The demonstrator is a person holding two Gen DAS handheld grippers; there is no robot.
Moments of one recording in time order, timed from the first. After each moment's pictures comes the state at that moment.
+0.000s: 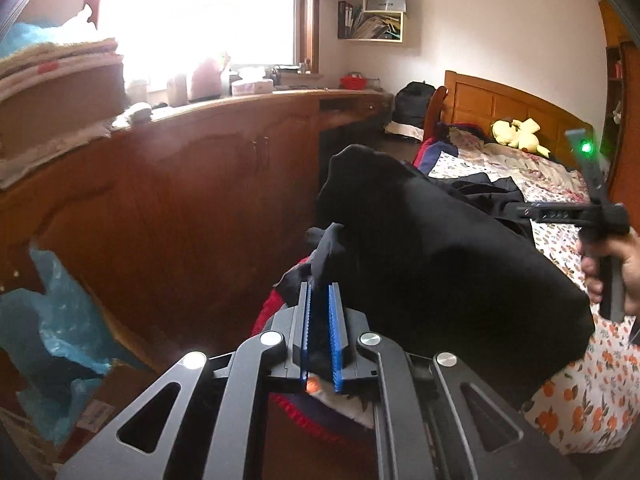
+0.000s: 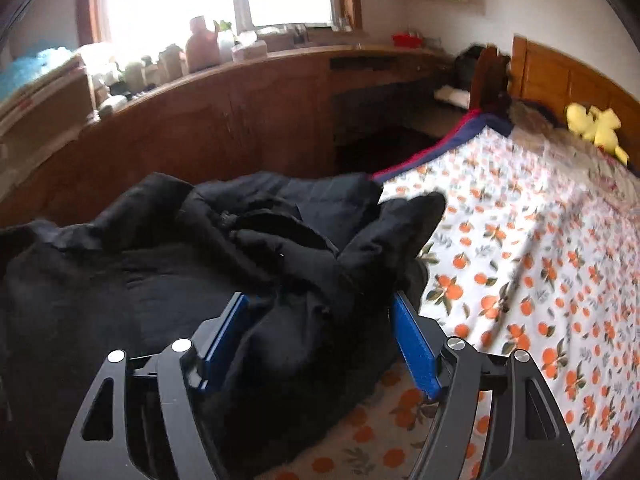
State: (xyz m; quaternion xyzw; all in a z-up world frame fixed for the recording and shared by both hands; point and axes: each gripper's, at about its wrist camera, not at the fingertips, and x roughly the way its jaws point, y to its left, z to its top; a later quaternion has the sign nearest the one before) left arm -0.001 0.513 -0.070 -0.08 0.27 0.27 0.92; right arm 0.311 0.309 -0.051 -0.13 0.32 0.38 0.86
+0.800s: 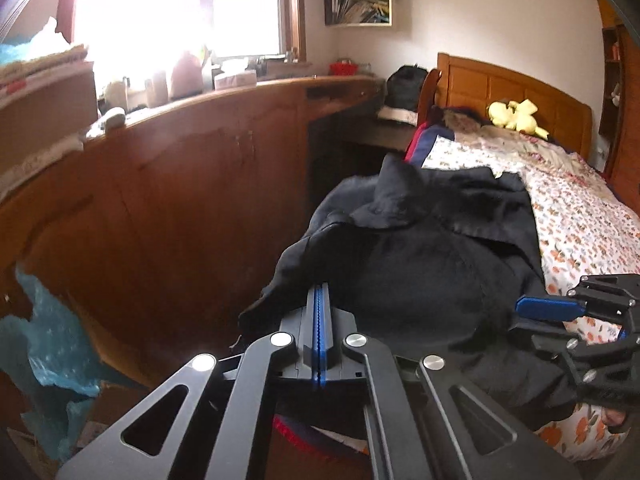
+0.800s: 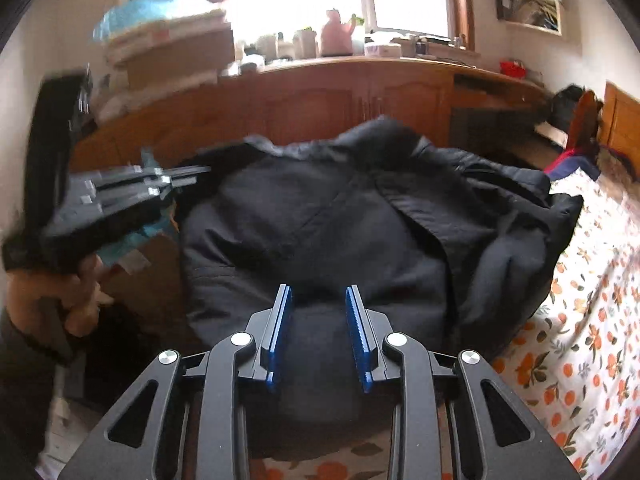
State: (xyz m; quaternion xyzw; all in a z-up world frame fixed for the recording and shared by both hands) left arm 0.060 0.519 -0.077 -0.07 0.31 0.26 0.91; right arm 0.171 0.346 -0.079 -0.17 0.31 0.52 0.78
